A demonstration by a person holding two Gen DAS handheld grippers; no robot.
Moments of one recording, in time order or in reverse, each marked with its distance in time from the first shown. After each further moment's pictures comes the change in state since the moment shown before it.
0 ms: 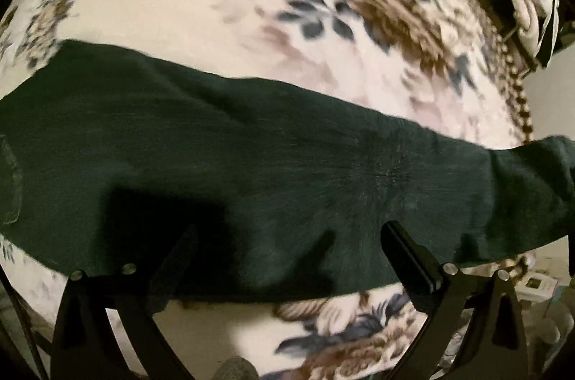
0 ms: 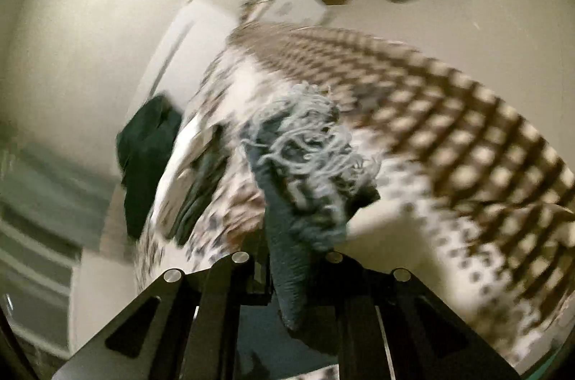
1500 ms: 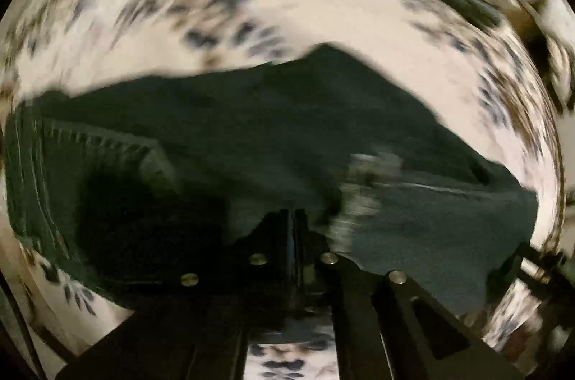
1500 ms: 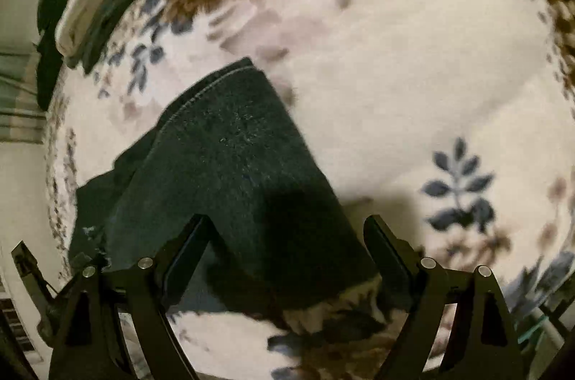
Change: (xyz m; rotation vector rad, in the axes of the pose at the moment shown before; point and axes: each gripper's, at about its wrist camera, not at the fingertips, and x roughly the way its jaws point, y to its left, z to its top) left arm -0.023 0.201 0.011 -0.157 -0.065 0.098; right arm 0.182 0.054 -0.191 -0.104 0.537 -0.392
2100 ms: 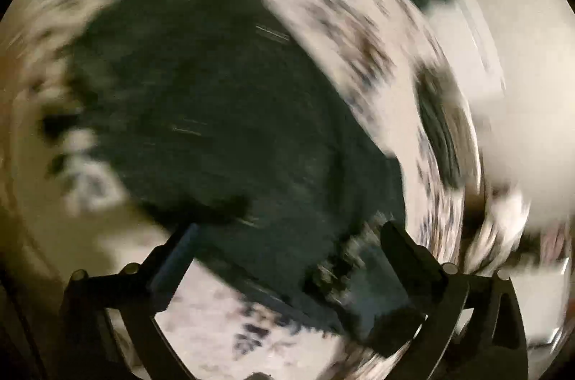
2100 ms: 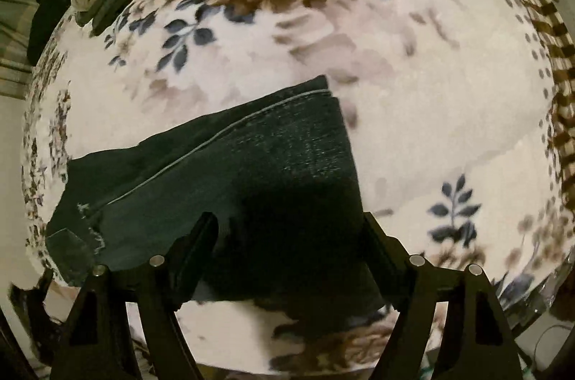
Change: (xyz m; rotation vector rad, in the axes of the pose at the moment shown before) left arm -0.057 0.154 -0.081 -0.668 -0.185 -0.384; right arm -0.012 0.065 0.007 -0.139 0.027 -0.126
